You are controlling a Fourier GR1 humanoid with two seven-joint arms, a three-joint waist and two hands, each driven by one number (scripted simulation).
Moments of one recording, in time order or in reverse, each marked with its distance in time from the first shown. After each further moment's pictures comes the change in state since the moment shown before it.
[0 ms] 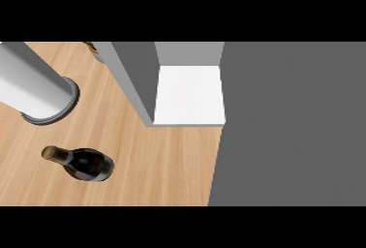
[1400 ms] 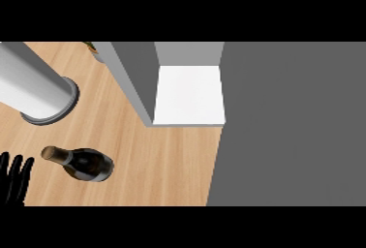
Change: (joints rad) left arm -0.173 -0.039 0.091 0.467 -0.186 -0.083 -0.229; right arm -0.237 -0.037 -0.050 0.005 0.007 -0.052 0.167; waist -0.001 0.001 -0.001
